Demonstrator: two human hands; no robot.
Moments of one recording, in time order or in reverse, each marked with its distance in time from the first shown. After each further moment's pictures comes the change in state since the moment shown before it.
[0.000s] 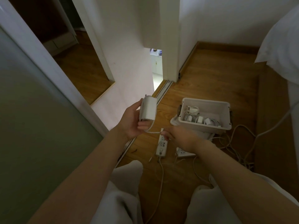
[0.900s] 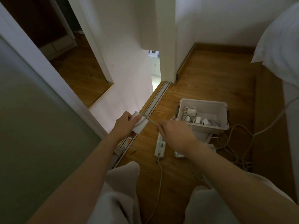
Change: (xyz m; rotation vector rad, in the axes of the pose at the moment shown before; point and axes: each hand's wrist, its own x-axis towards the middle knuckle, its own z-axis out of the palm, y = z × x) left_hand -0.002 -0.008 -0.028 1.172 0.645 0.157; right_hand -0.011 -0.031 -0.010 -0.294 0.311 -0.019
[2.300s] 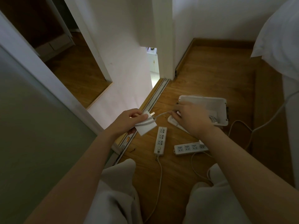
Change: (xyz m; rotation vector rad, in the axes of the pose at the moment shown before) left_hand -0.007 0.020 -0.002 -0.026 -0.223 0.141; right_hand 0.006 0.055 -0.016 -0.014 0.229 0.044
